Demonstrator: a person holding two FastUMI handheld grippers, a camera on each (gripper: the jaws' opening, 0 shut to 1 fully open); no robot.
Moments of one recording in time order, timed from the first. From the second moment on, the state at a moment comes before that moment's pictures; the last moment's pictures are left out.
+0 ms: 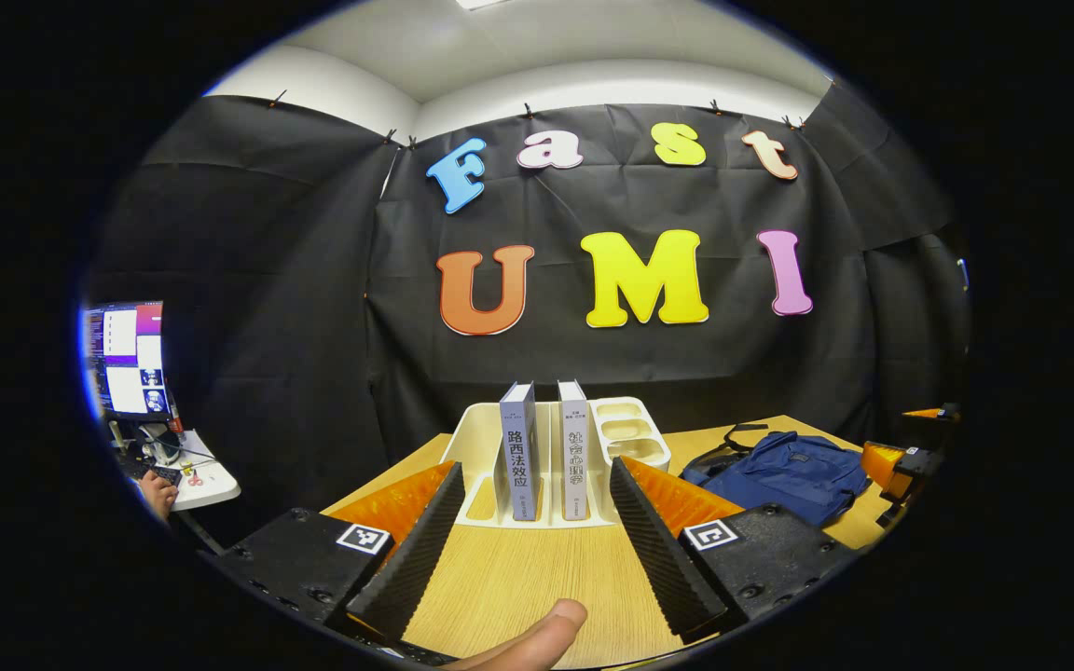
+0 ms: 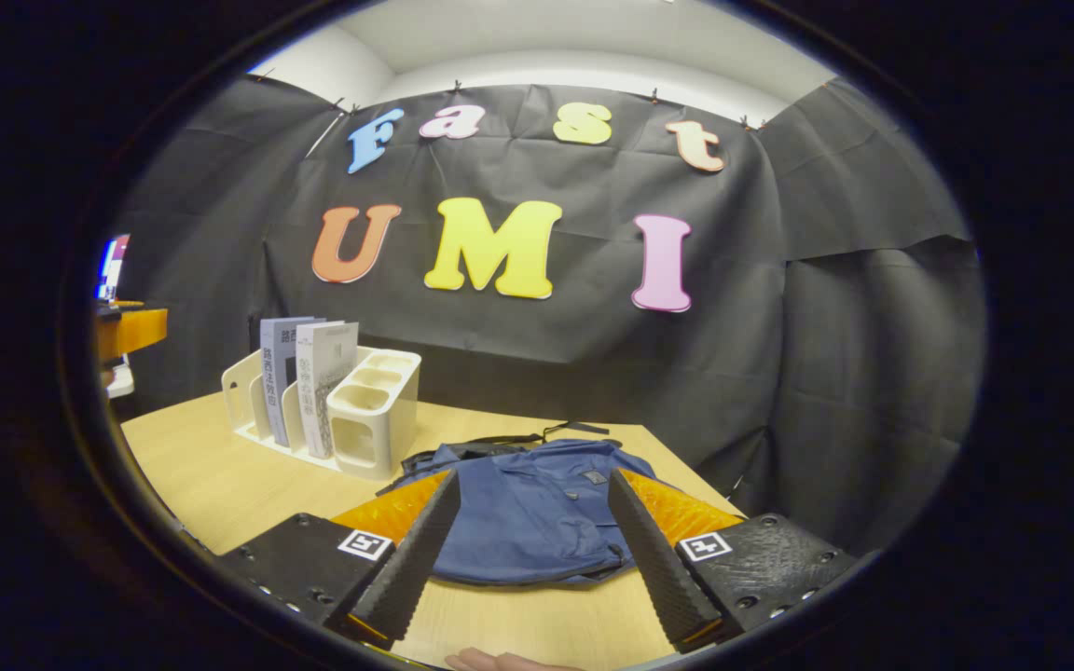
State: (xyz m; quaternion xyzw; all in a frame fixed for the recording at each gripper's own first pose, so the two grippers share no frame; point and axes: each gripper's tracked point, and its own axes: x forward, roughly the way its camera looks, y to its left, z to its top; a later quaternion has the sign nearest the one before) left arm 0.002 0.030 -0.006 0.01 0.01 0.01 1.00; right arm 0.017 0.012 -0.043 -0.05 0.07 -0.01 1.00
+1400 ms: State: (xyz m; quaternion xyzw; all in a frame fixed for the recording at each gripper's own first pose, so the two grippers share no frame) left arm 0.020 0.053 -0.028 0.00 0.04 0.03 1.00; right arm 0.150 0.129 -0.190 -0.32 0.26 -0.02 0.91
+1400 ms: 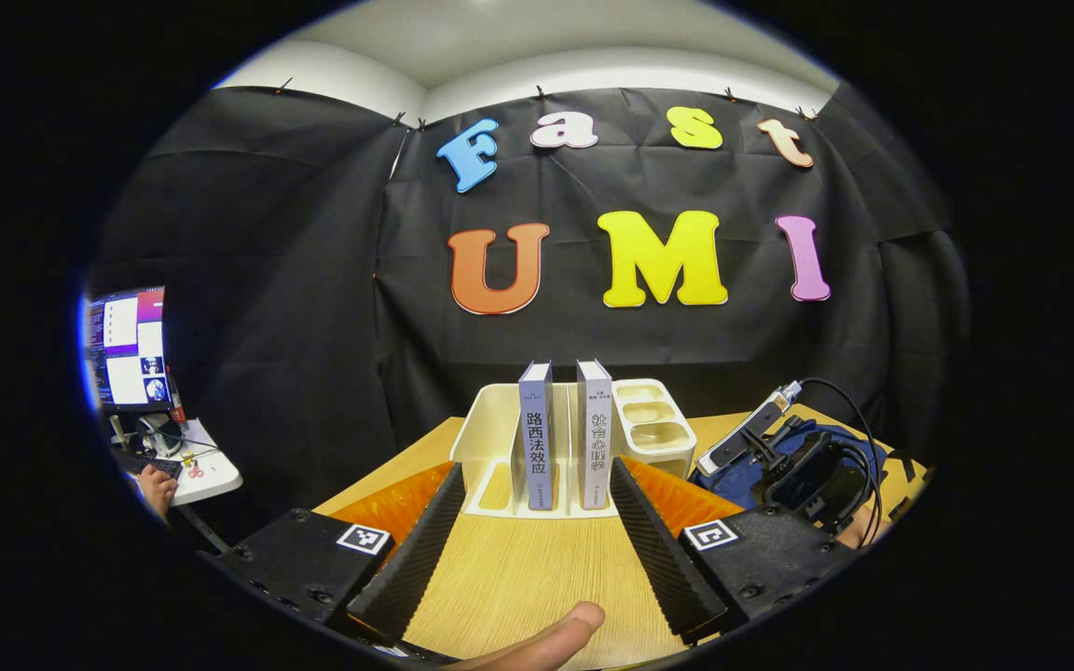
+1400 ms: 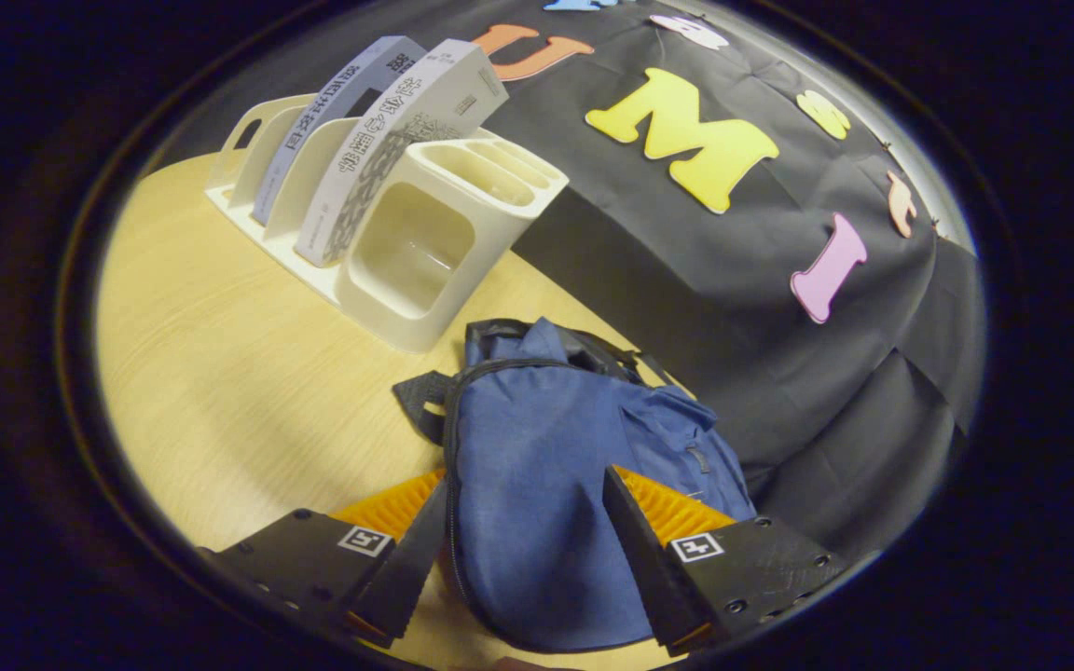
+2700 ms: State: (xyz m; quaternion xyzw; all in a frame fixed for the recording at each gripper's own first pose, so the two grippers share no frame) left arm 0.030 0.046 -0.042 -0.02 0.06 0.02 1.00; right arm 0.200 0.056 -0.077 -0.20 0.24 0.02 0.95
